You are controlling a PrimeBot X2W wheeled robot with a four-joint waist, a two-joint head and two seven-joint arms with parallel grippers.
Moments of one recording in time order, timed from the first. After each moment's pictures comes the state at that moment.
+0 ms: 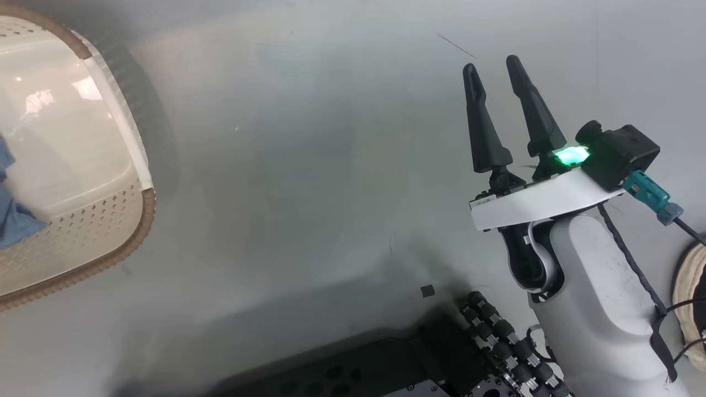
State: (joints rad) left arm -1.52 0.57 -0.06 0.48 -0.66 -0.13 0.21; right arm -0.46 -0.05 0.34 0.15 0.54 0.10 -0.26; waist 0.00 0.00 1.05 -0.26
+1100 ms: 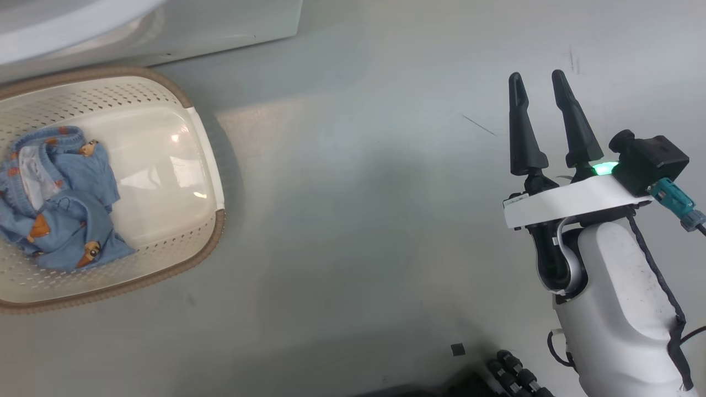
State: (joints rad) left arm -1.08 0.43 -0.08 0.54 -0.70 -0.13 -0.20; right arm -0.44 -0.05 0.22 0.21 0.49 0.10 -0.26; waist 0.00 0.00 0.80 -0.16
